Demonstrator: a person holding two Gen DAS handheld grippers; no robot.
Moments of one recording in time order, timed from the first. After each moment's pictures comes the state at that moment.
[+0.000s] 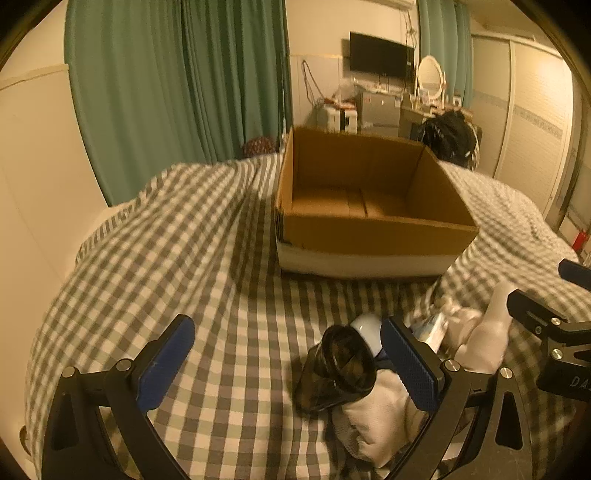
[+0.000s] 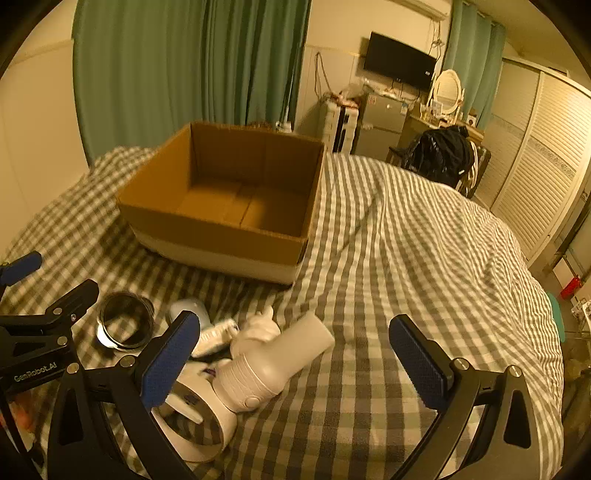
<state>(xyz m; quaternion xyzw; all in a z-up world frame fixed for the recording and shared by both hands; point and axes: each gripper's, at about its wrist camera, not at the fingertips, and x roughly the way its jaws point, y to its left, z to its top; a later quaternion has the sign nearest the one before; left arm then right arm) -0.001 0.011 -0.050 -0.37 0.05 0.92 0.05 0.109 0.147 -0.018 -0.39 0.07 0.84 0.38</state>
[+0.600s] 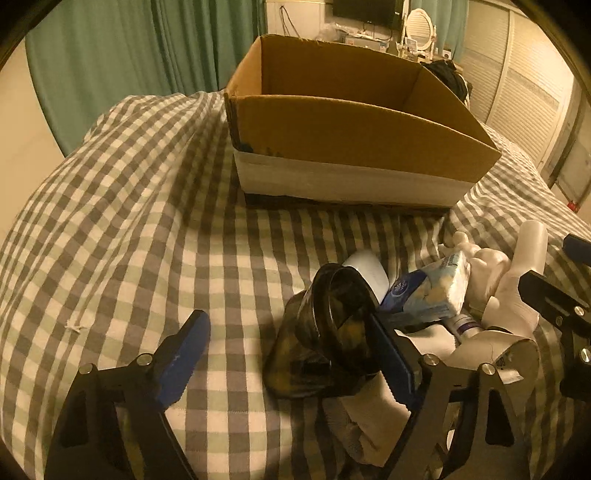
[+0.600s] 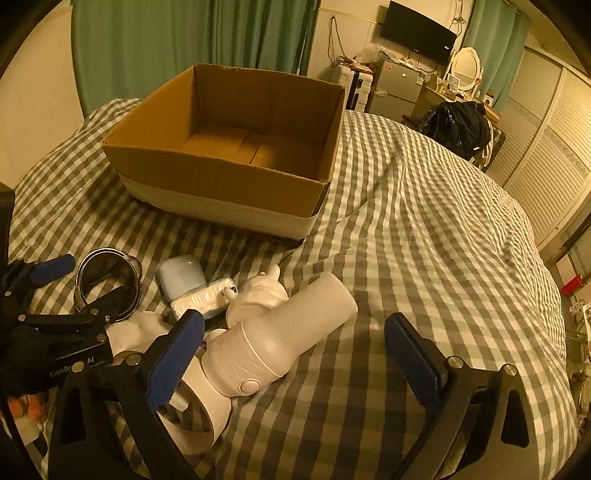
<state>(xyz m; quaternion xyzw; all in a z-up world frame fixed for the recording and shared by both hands) -0.025 0.026 -0.109 -0.47 0.06 0.87 0.10 0.095 0.156 -0.054 -0.45 0.08 0.81 0.36</state>
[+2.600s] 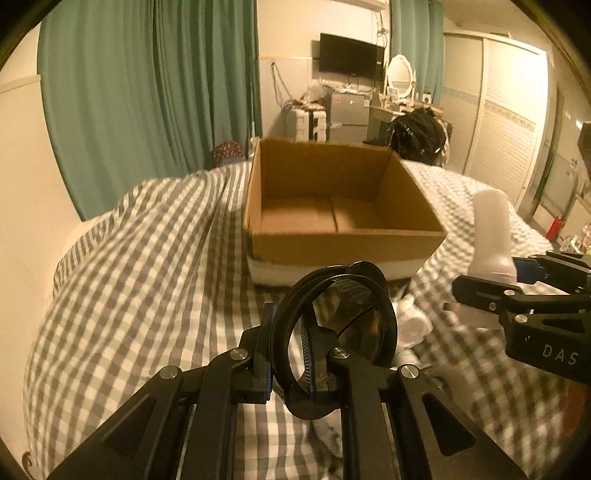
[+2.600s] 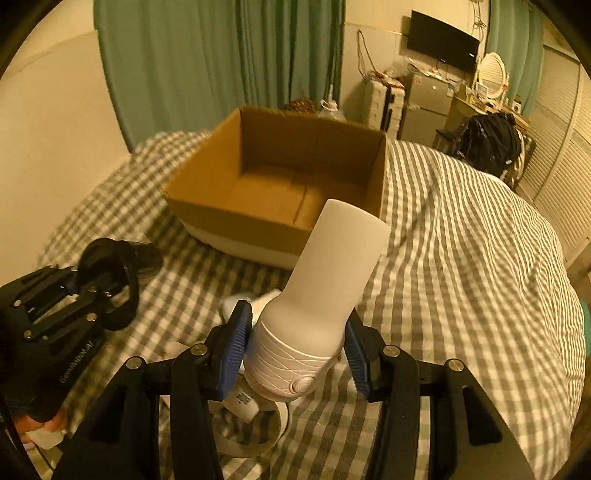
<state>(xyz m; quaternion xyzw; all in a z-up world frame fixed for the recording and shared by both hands) 0.003 0.009 -0.017 -0.36 0.06 0.92 0.15 0.071 0.140 0.001 -0.41 0.12 0.85 0.31</state>
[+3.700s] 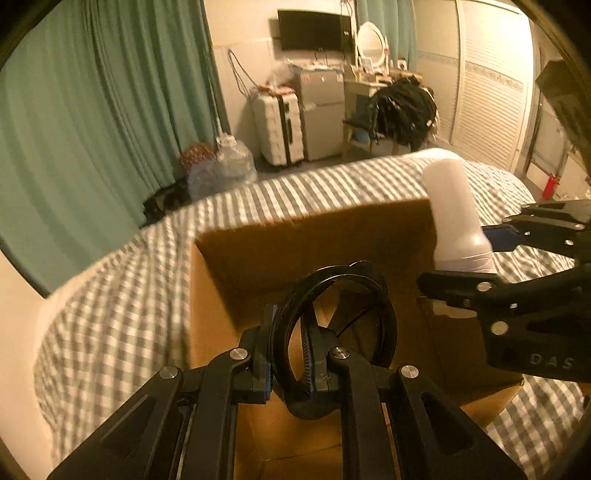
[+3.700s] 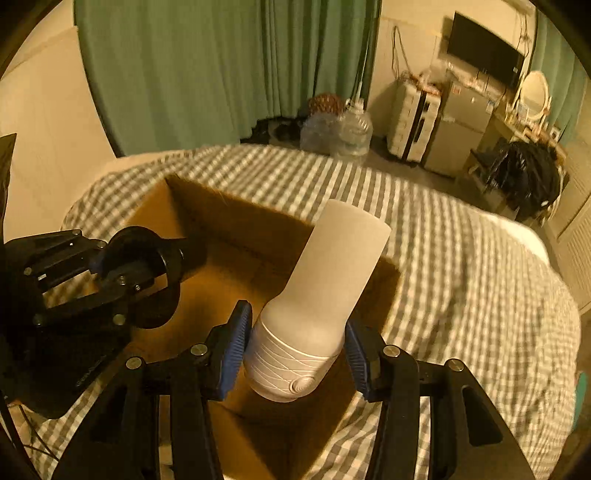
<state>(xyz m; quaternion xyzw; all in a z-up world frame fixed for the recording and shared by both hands) -0.205 0.094 -0.025 -0.40 0.14 0.88 0.21 -0.050 0.313 0.007 -0.46 0.11 0.84 0.26</state>
